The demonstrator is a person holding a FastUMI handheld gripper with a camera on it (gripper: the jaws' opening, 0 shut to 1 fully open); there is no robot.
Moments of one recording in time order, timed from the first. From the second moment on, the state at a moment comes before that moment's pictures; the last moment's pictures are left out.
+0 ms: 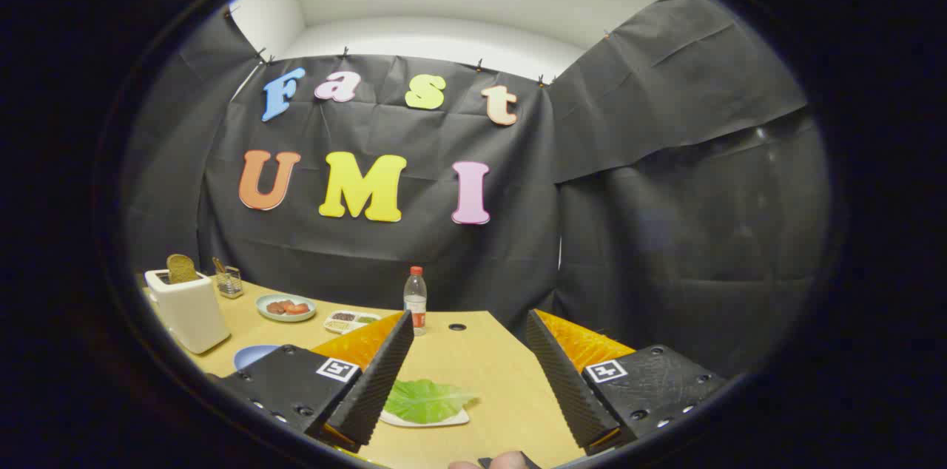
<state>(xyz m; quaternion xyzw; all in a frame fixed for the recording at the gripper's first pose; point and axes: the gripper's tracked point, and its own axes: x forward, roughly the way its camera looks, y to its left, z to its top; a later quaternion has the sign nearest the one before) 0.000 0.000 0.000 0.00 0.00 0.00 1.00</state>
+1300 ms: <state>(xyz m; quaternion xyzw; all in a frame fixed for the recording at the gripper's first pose) 0.012 -0.006 -0.023 0.01 0.04 0.01 1.00</state>
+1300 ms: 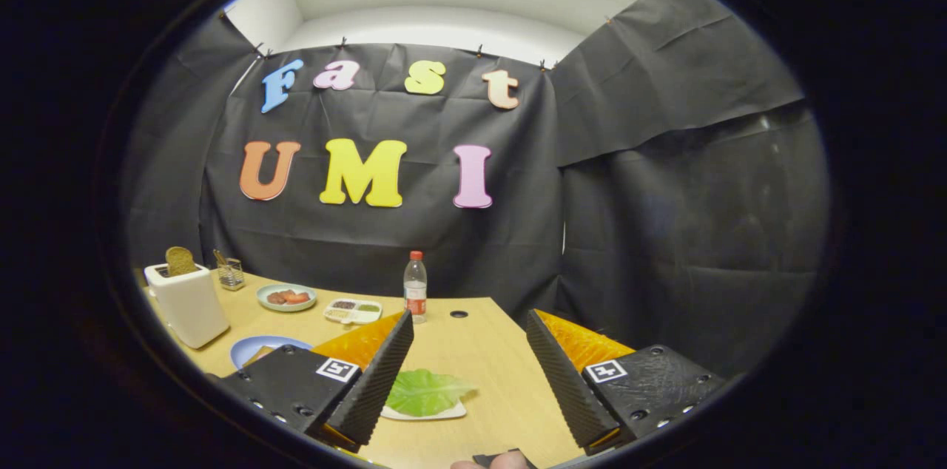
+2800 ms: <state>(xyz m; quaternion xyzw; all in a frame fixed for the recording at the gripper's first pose) 0.140 0.014 -0.241 0.33 0.37 0.02 0.87</state>
